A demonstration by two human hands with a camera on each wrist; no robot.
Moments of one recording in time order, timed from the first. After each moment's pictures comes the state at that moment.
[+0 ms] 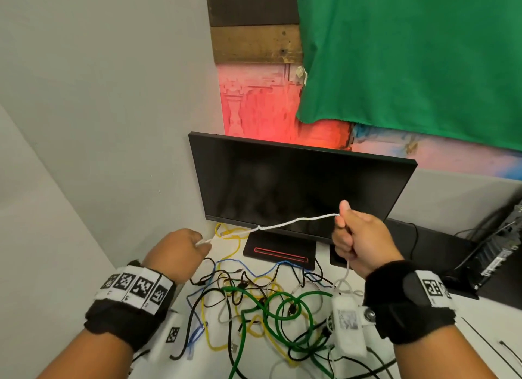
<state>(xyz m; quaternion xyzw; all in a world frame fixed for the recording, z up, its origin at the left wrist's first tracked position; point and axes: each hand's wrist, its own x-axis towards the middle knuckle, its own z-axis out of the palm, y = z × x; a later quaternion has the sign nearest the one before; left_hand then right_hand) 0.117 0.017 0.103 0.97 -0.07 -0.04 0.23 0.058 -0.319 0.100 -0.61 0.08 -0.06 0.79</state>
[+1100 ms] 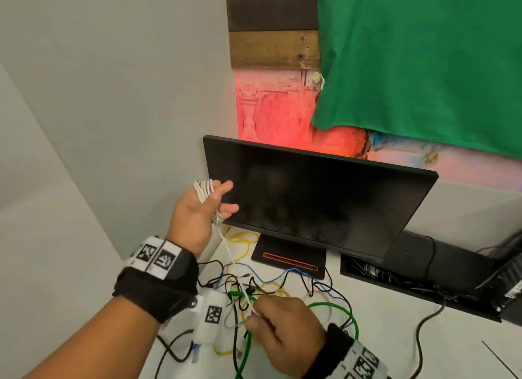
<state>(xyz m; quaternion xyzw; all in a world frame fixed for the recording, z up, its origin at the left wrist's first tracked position) 0.123 -0.019 0.144 0.66 -0.09 0.08 0.75 0.004 -0.195 0.044 -0.91 -0.27 -0.08 0.32</state>
